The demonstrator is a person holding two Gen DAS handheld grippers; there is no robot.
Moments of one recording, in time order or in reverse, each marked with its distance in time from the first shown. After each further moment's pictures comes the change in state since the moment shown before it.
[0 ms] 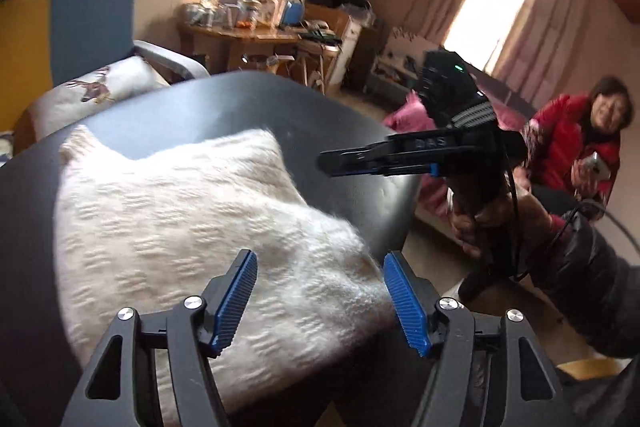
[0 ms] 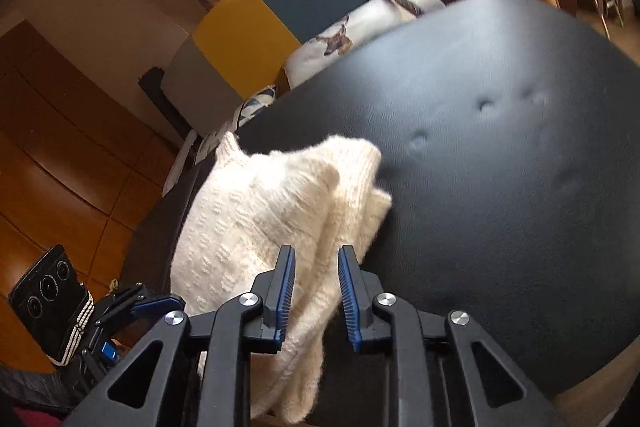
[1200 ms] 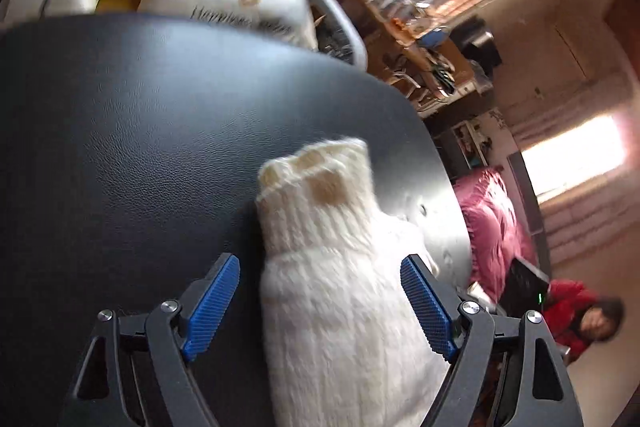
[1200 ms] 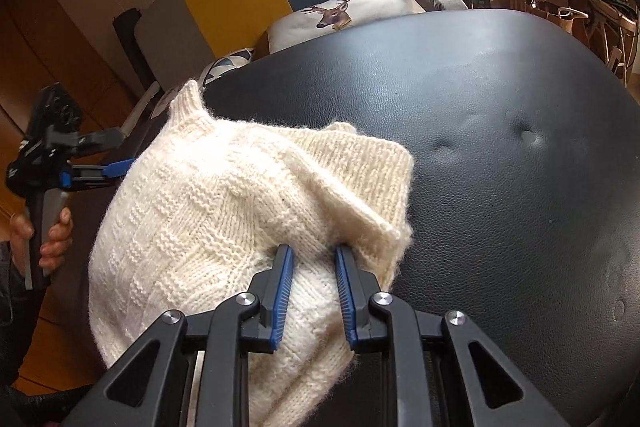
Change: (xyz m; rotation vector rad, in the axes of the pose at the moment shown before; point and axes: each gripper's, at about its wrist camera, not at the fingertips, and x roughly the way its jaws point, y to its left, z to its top) left arm 0.044 0.245 0.041 -0.656 0.148 -0.036; right arm 0.084 -0.008 0.001 -0.111 0.131 -0.165
